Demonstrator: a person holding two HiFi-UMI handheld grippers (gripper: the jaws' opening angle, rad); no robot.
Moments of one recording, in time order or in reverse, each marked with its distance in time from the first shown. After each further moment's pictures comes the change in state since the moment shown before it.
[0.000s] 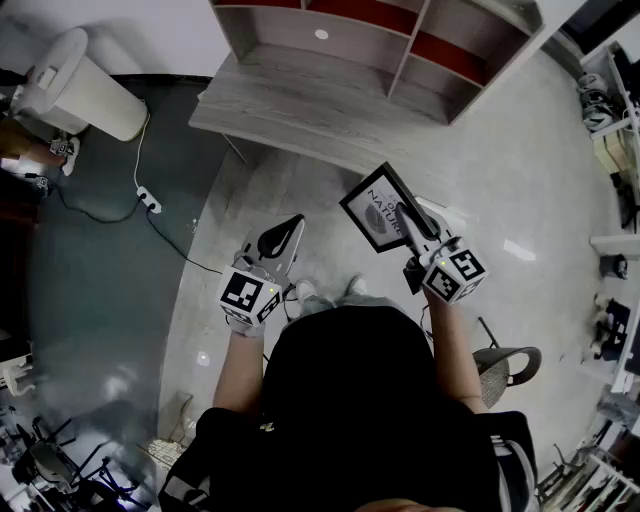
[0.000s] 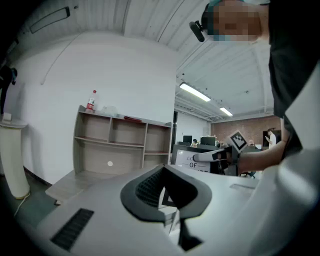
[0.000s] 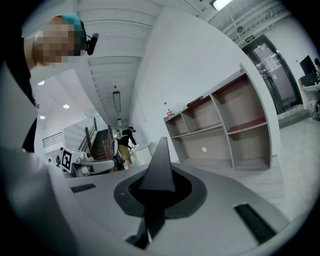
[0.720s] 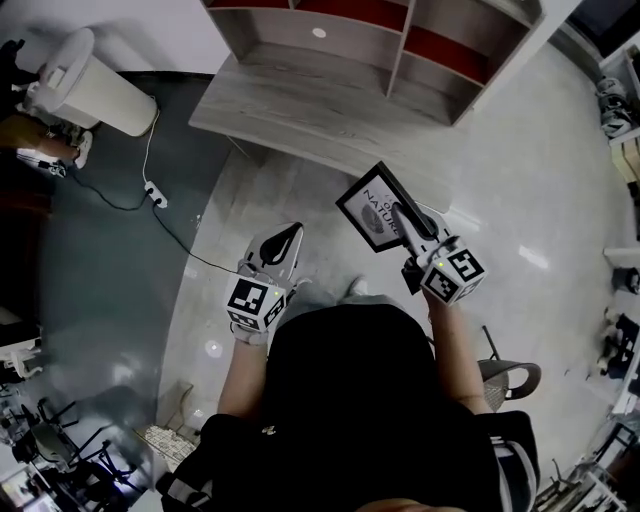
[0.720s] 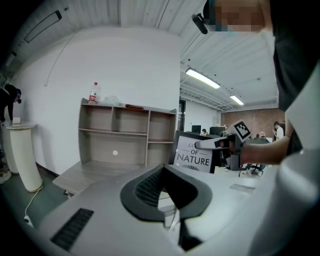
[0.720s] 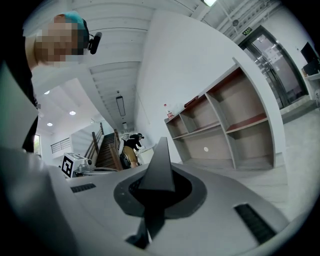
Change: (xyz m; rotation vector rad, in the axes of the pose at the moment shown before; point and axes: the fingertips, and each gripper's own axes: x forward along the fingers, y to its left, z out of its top) left arm 0.044 -0.033 -0.035 -0.012 0.123 0.111; right arm -0.019 -0.051 0.003 0.031 -0.015 0.082
